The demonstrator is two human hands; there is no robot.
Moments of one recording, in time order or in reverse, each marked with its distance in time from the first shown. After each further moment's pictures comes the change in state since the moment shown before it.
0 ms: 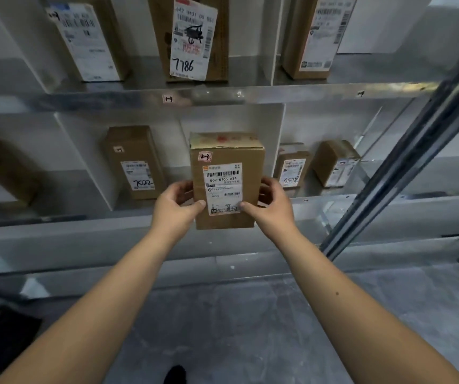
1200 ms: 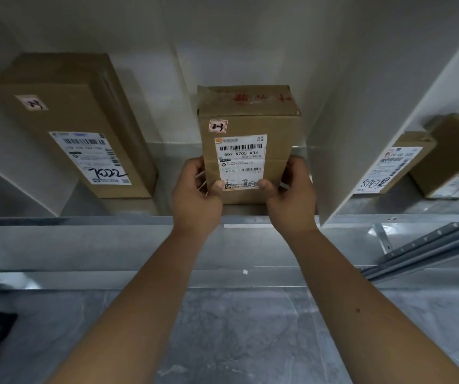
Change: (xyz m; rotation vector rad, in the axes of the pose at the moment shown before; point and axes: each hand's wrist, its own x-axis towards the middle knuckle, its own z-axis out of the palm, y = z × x) left_hand 0.190 -0.177 0.094 -0.024 0.217 0.086; right_hand 0.195 0.164 0.106 -0.084 0.125 -0.148
